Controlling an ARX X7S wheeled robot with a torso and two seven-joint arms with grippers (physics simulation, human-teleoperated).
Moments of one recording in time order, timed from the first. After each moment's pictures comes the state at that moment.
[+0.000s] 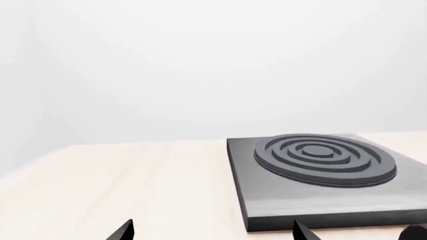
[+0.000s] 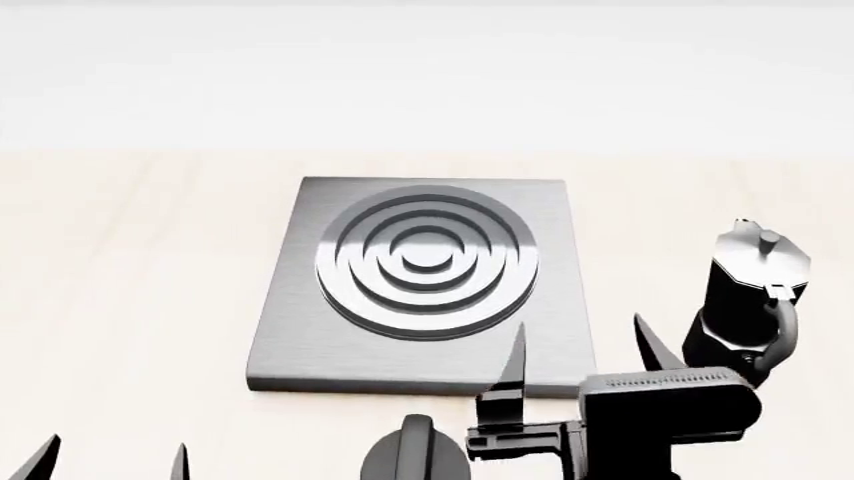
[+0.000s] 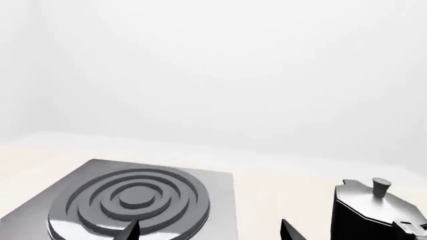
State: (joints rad) left arm 0.01 -0.30 0.29 0.03 -0.22 0.19 -0.27; right arm 0.33 0.34 -0.32 0.03 0.30 0.08 0.22
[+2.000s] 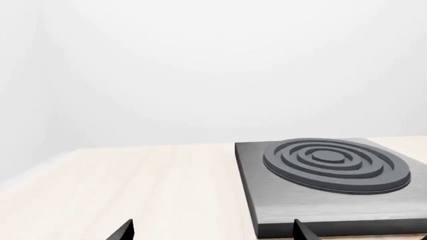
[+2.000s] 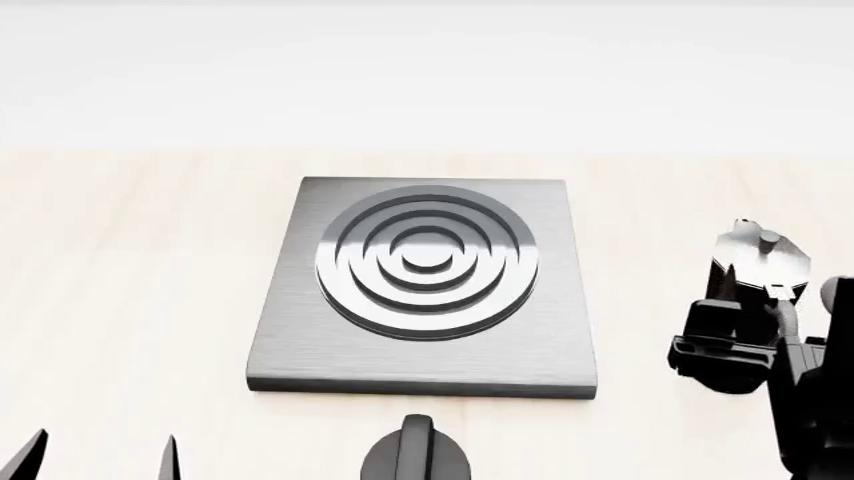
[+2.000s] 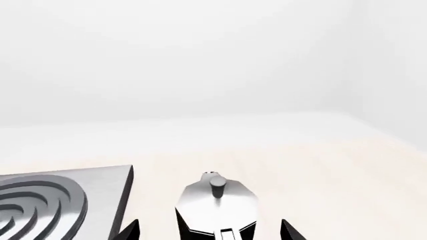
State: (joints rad) left arm 0.00 -0.32 0.30 0.03 -0.22 0.20 -0.31; right arm 0.53 0.53 -0.08 0.20 0.52 0.33 0.13
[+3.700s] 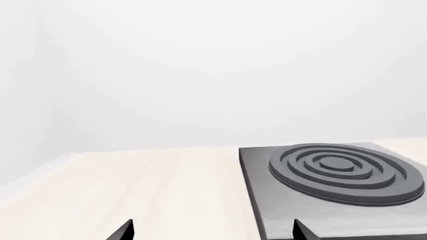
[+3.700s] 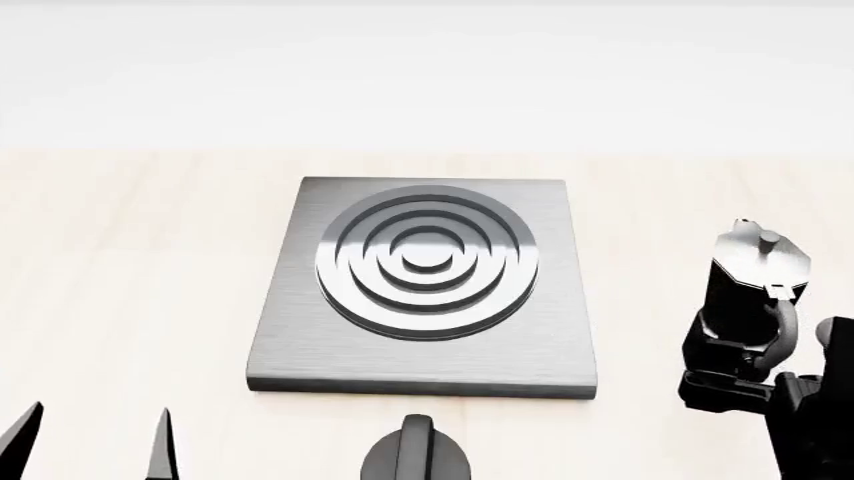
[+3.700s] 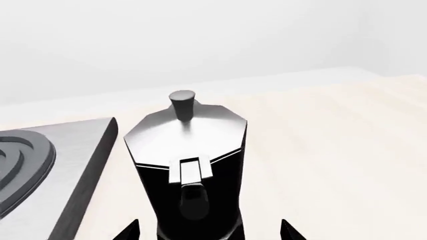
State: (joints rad) left arm -0.06 -0.35 0.31 0.03 -0.26 0.14 -0.31; right arm 0.77 0.43 -0.12 0.99 0.44 -0.03 -0.16
